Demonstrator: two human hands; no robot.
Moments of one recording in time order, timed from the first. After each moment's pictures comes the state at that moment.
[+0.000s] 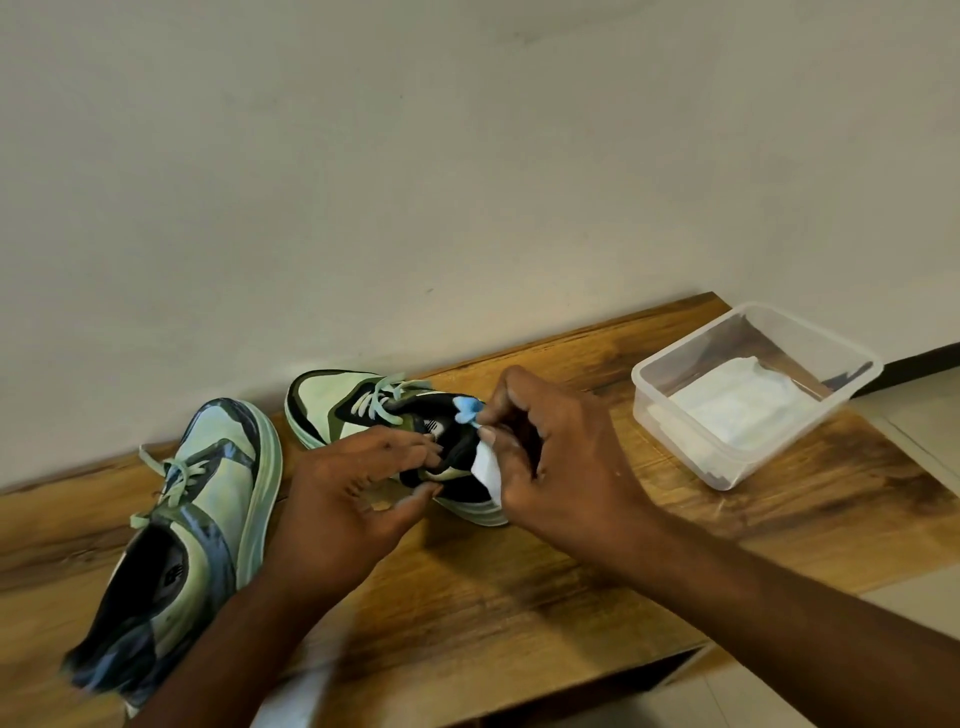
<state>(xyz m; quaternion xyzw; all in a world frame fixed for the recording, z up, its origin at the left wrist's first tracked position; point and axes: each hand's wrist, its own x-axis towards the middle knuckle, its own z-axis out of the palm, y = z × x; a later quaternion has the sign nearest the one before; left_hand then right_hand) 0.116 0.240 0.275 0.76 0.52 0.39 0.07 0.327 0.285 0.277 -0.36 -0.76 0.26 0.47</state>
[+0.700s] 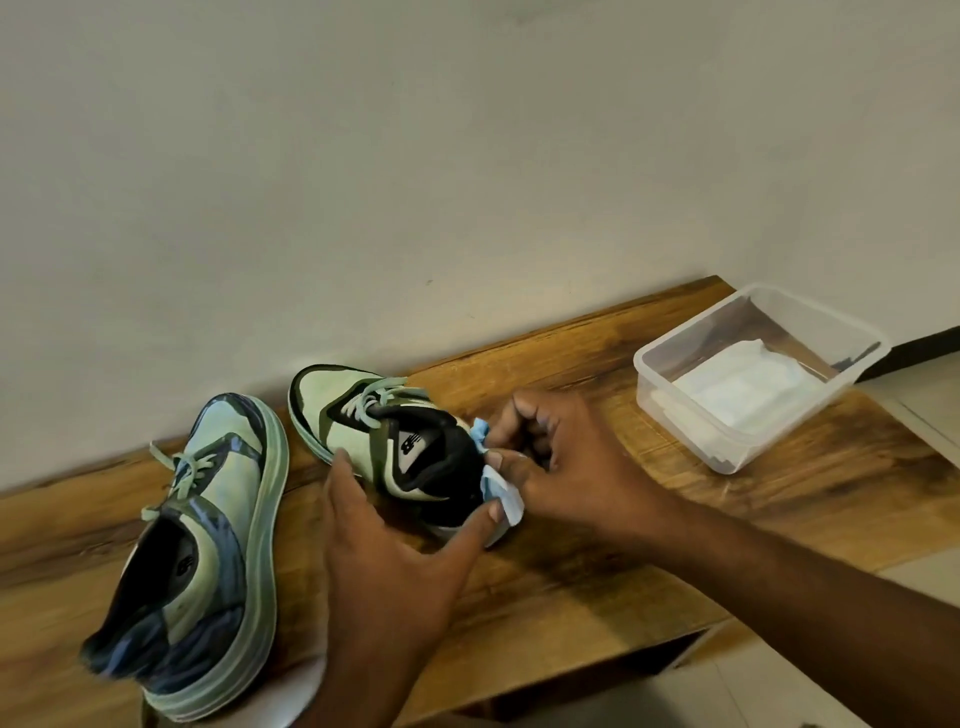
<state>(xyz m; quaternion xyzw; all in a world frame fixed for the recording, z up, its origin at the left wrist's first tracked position) 0.169 0.197 0.239 0.48 0.77 0.40 0.15 0.337 0.294 0.254 -0.36 -0.73 0.43 0.40</state>
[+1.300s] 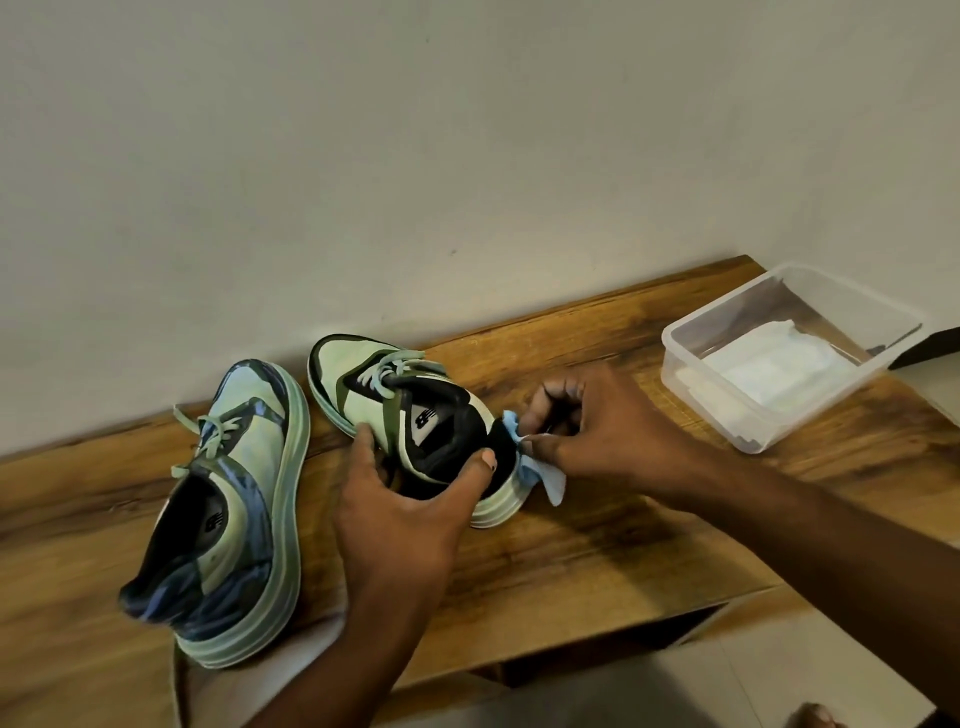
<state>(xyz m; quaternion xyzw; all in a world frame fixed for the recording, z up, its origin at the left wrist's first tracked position) 0.166 0.204 0.238 0.40 0.72 0.52 0.21 0.345 0.303 0.263 -0.43 -0.74 0.44 0.28</state>
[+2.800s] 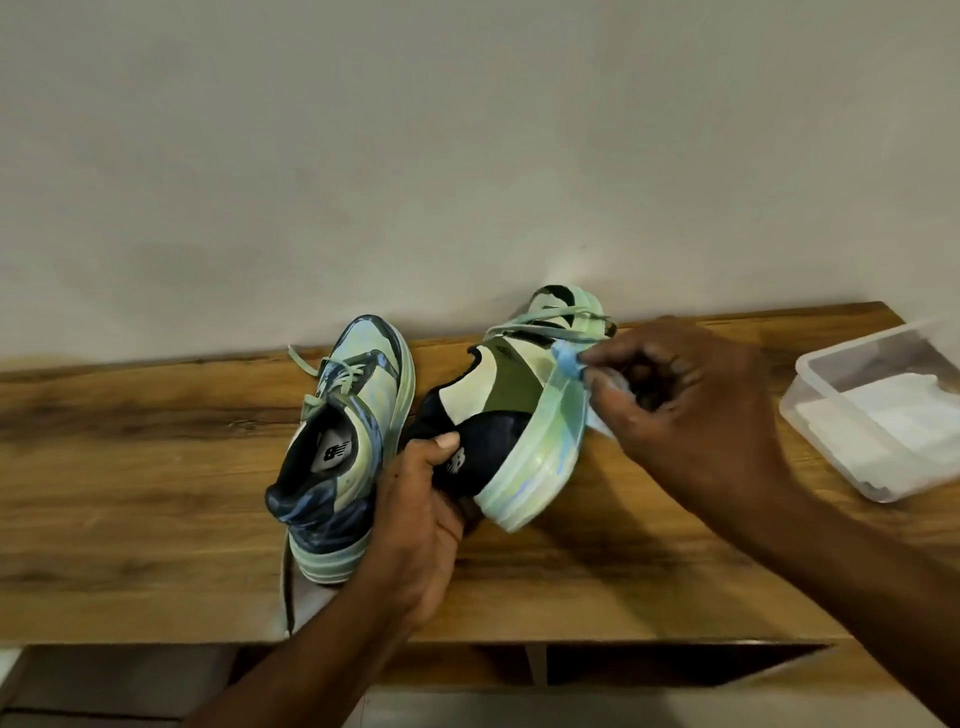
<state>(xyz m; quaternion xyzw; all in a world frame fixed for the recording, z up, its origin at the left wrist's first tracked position) 0.106 0.169 0.242 0.21 0.48 0.69 0.50 0.294 0.266 0.295 -0.34 -0.77 0.22 0.50</state>
